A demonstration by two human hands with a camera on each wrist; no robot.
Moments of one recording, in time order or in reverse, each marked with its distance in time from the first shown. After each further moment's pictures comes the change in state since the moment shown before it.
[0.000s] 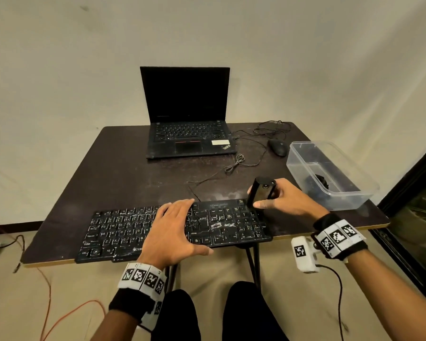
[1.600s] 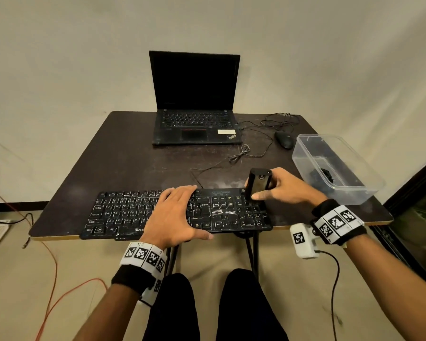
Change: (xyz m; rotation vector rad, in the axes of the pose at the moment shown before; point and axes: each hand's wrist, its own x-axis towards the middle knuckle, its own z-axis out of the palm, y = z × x) left_hand 0.006 -0.013 0.010 0.064 0.016 0.042; right_hand 0.010 -0.017 0.003 -0.058 -0.114 -0.036
